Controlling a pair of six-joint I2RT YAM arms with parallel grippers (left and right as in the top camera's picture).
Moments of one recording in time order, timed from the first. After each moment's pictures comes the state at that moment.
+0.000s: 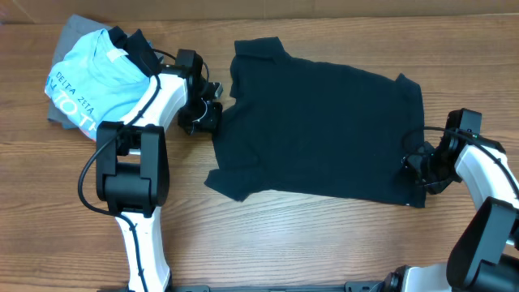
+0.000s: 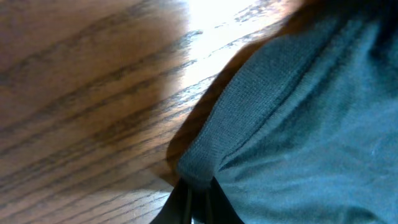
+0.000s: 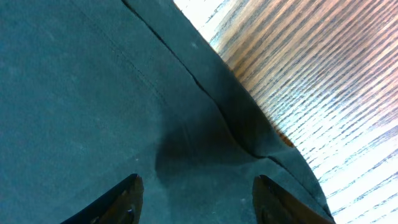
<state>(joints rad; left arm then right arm) -0.14 2.23 1.66 -0.97 0.26 0.04 -0.35 1.63 0.94 -0.74 -0.09 0.51</state>
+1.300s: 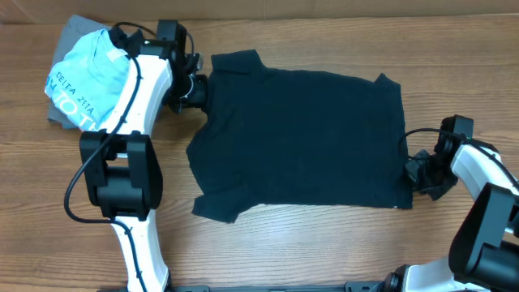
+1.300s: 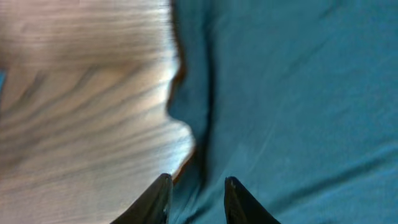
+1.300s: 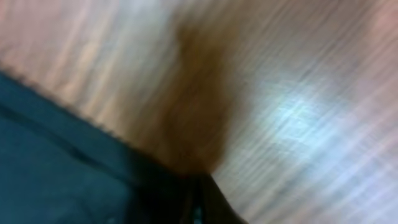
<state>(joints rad) -0.10 2.19 1.87 -1.06 0.17 -0.07 -0.37 1.70 0.91 -0.76 0.00 0.60</state>
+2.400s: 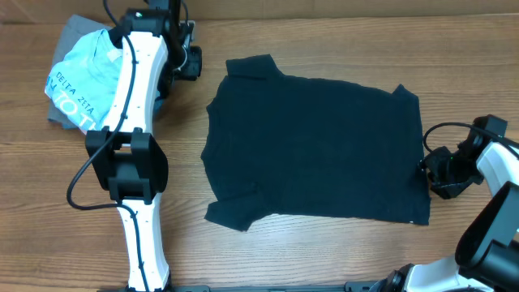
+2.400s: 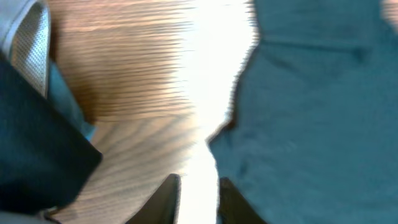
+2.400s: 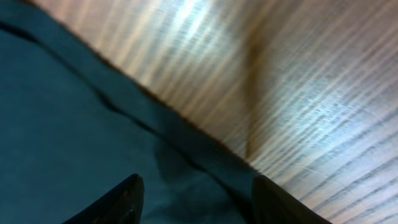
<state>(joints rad) -0.08 2.35 2.35 -1.32 0.13 -0.04 -0.50 1.72 1.01 -0.81 -0.16 0.43</state>
